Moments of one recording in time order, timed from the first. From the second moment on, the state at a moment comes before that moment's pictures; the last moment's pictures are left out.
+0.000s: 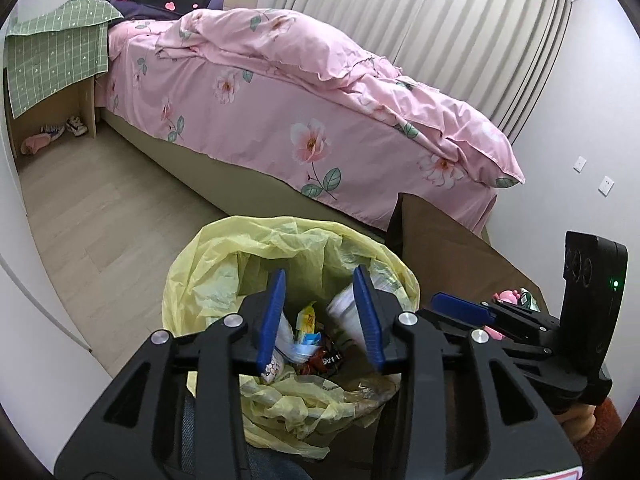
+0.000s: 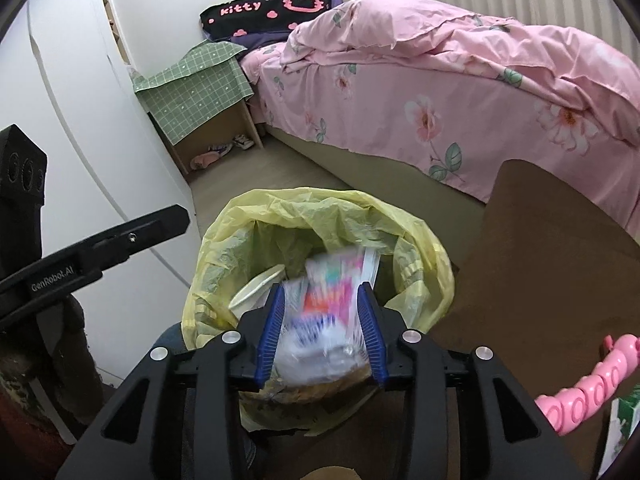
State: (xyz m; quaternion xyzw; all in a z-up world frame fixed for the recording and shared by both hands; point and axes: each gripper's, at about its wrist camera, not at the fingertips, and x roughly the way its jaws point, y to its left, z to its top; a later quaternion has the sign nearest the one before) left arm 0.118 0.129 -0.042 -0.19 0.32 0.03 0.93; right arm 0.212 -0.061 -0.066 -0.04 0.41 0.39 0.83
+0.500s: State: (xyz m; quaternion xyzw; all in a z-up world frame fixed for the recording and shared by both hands) left arm 0.106 0.070 -0.013 -0.16 0.30 -0.03 0.94; right arm 0.139 -0.192 -0.020 -0.05 0.34 0.30 0.89
